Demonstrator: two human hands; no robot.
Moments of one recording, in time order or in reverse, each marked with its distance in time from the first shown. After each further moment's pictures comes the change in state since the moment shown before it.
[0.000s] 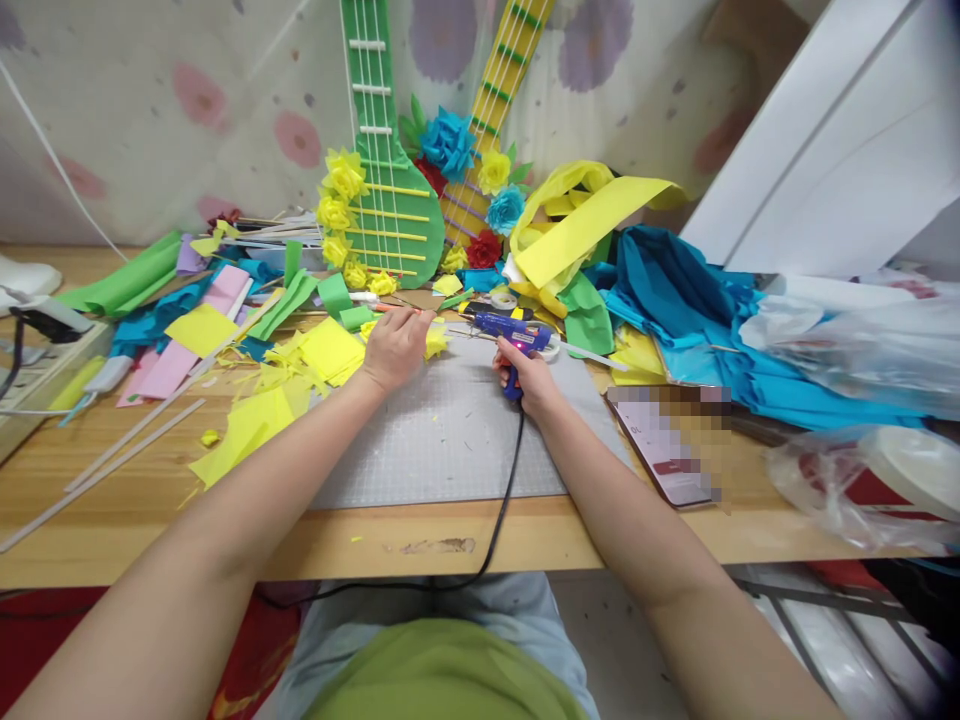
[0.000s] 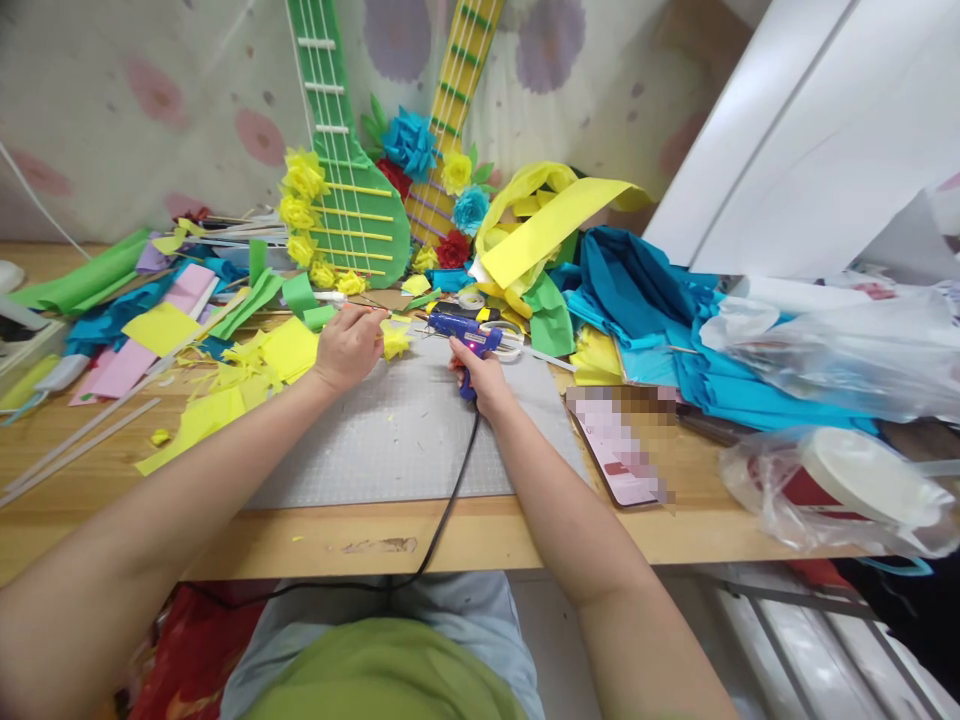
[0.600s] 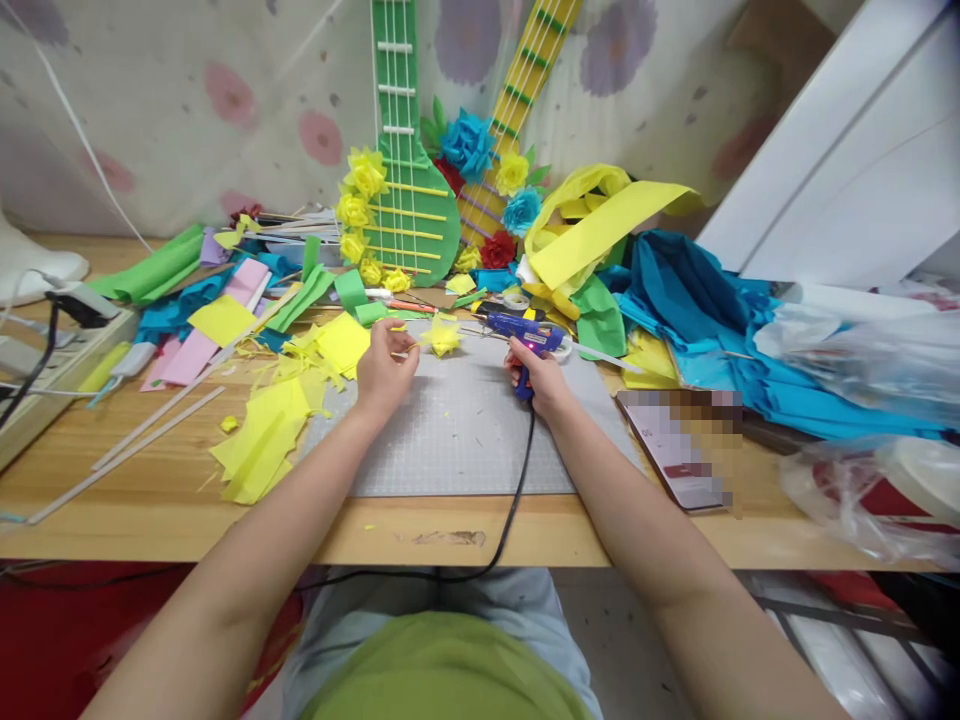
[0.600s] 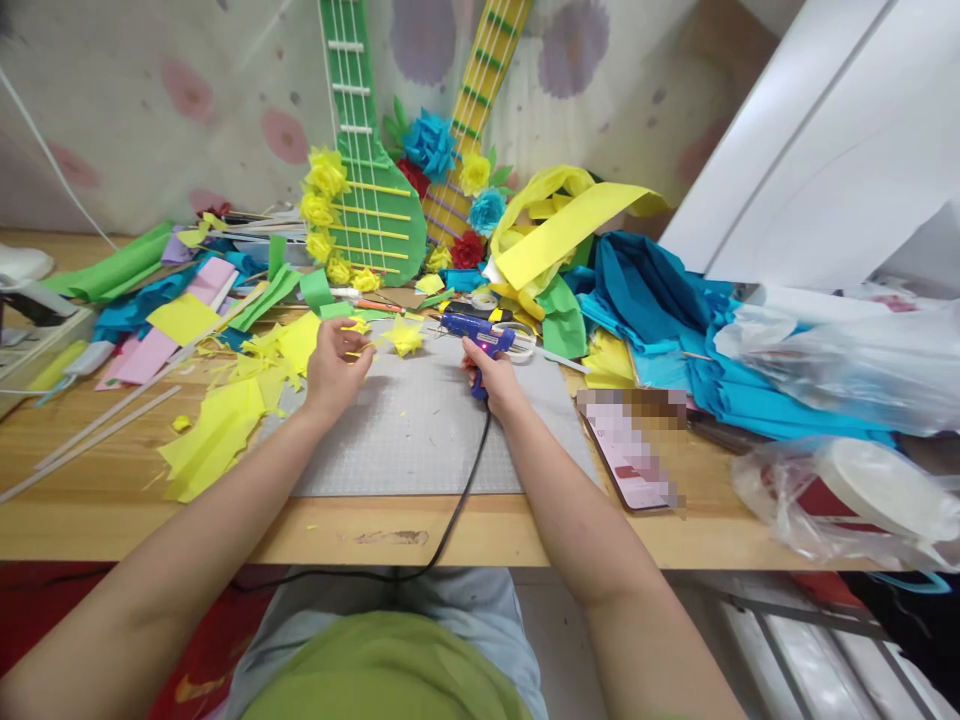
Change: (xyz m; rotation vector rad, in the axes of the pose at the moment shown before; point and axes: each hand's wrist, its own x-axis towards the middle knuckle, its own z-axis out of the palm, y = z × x) left_hand -0.043 0.021 -0.024 -0.556 0.164 -0.670; right_hand -0.002 0.000 0.000 -0.002 -0.024 -0.026
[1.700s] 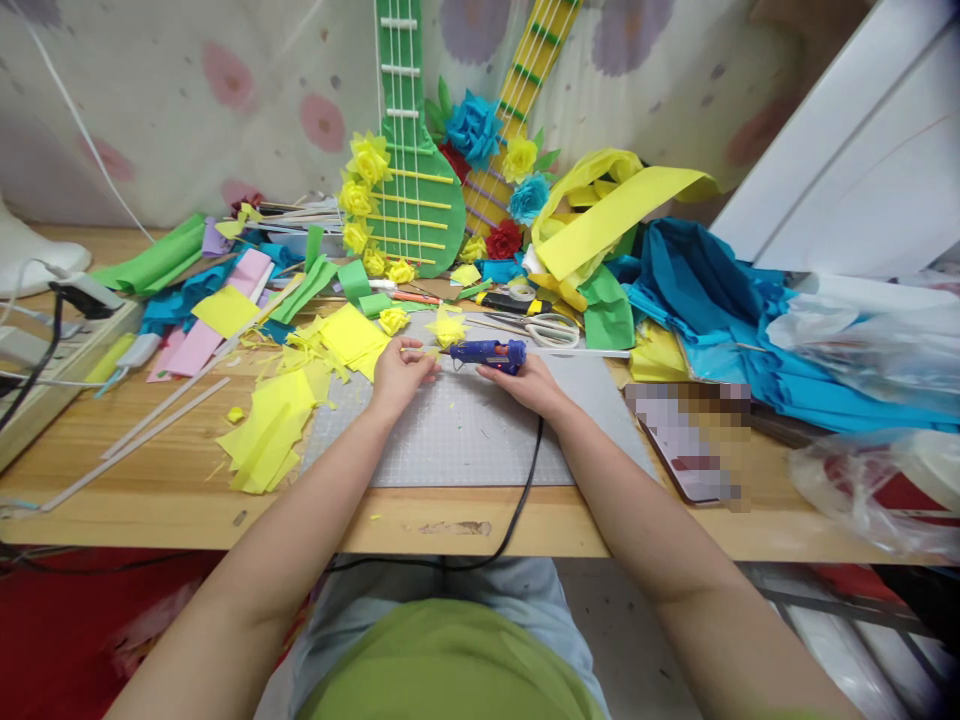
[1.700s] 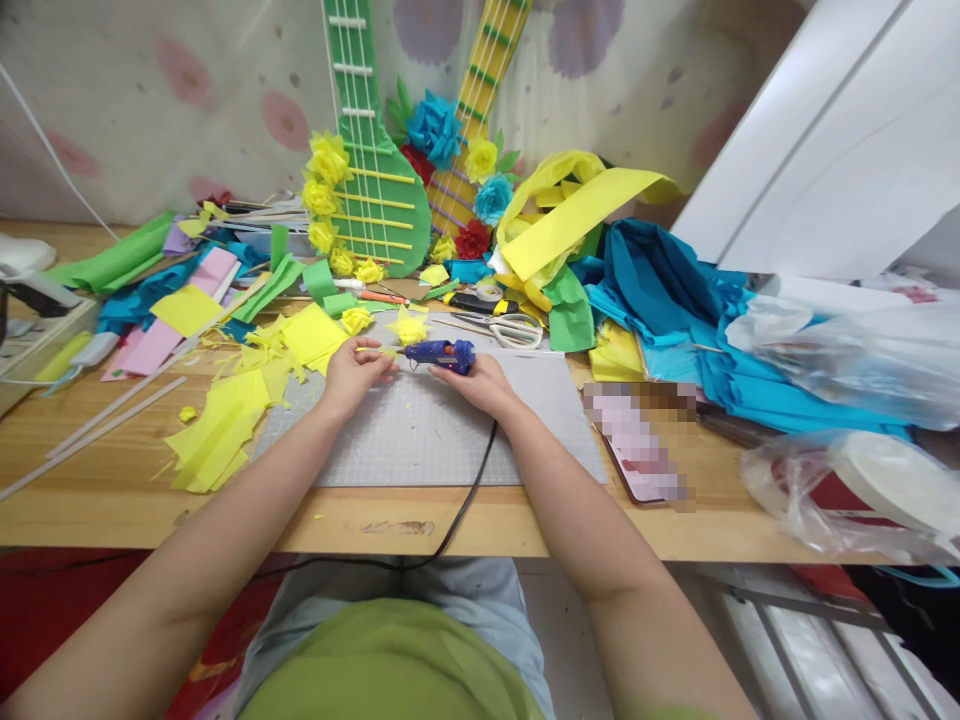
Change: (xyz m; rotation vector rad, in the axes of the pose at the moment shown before) left_hand -0.013 0.006 0.012 -0.547 -0.165 -0.556; right_hand -0.010 0.009 0.002 -0.701 -0.242 -0.241
